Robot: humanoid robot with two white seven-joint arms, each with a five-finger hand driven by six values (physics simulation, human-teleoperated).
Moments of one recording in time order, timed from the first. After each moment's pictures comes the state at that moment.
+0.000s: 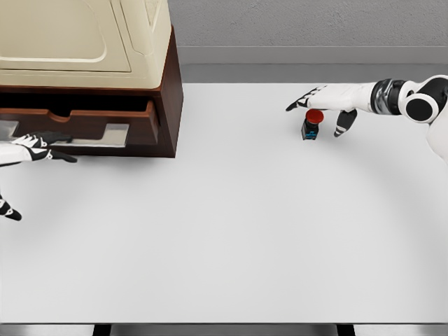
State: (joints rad) left arm -0.60 1.45 -0.81 -1.74 0.41 -0.33 -0.61; right arm -0.99 -0.50 0.77 -0.83 0.56 -0.61 0.61
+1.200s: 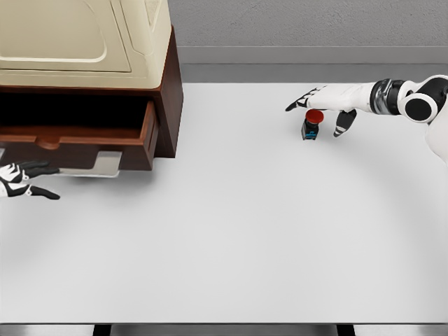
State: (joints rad) left arm -0.59 1.61 -0.93 -1.77 0.45 -0.59 -0.61; right arm -1.00 -0.50 0.77 -0.82 0.56 -0.61 0.61
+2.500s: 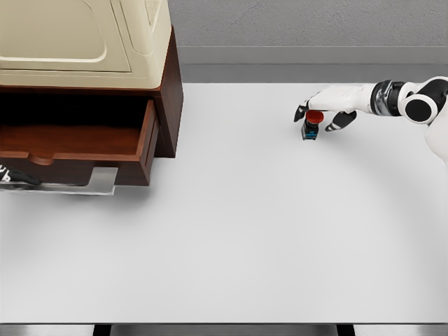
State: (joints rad) left arm -0.62 1.68 -0.91 -1.76 0.53 -0.61 -0.61; right arm -1.00 -0.49 0.77 -0.80 0.56 -0.61 0.61
